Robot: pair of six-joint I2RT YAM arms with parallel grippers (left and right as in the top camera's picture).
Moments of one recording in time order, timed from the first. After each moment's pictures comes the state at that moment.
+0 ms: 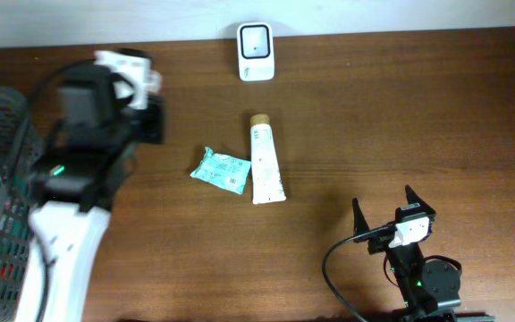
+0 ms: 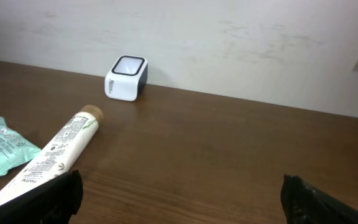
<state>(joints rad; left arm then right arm) -0.16 1.34 1.46 -0.76 -0.01 0.05 0.10 0.01 0.01 -0.07 -0.09 -0.08</state>
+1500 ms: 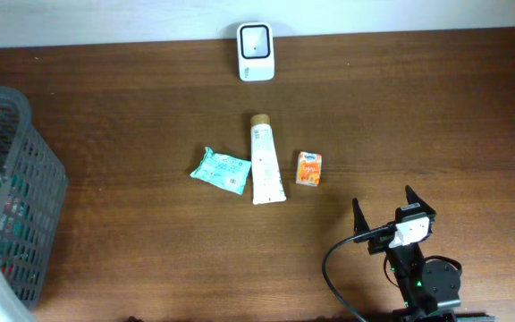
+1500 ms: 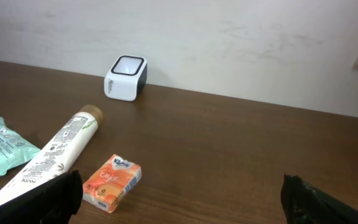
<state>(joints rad) 0.66 1.26 1.61 -0.84 -0.13 -0.07 0.10 0.01 0.01 -0.07 -0.09 -0.08</state>
